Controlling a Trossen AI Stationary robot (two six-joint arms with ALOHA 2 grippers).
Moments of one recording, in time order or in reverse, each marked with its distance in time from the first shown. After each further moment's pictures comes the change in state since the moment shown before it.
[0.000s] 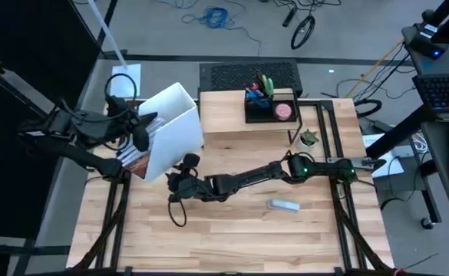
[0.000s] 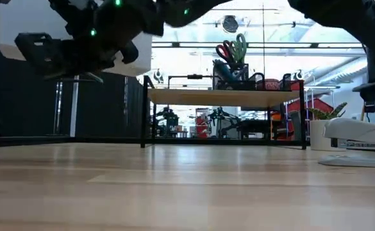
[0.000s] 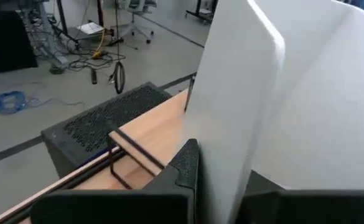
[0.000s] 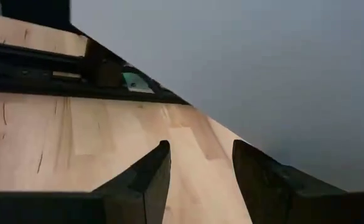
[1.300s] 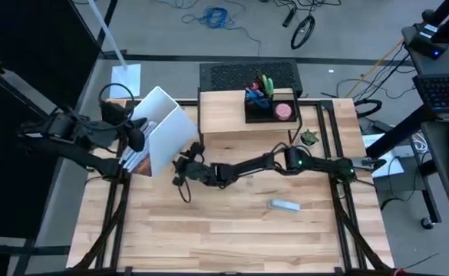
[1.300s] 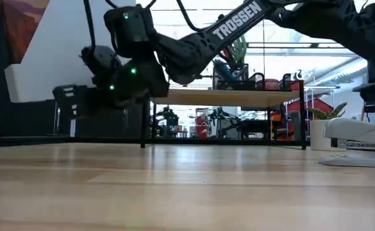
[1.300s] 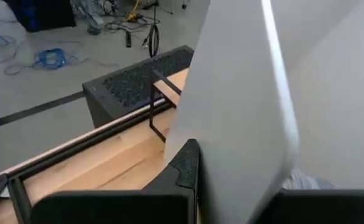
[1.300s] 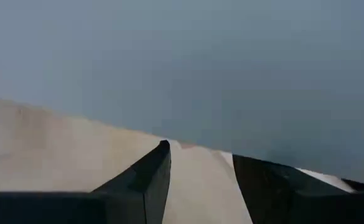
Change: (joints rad) left arm 0.001 -0.093 -0.103 -0.286 -0.036 -0.264; right arm -0.117 0.050 -0.212 0.398 -0.095 0.008
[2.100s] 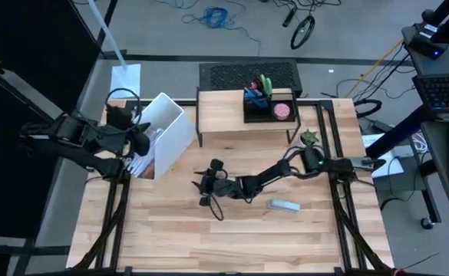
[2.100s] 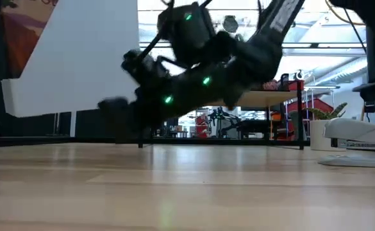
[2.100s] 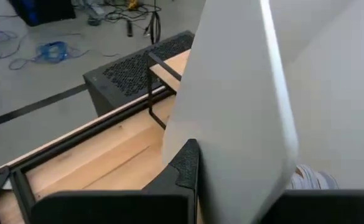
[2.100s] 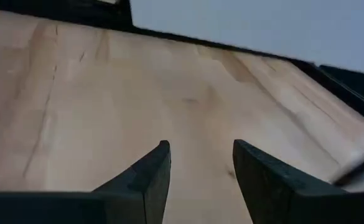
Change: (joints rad) left arm 0.001 0.007 -0.058 0.006 0.022 0.004; right arm 0.094 -0.216 -0.593 0.264 -0.093 0.069
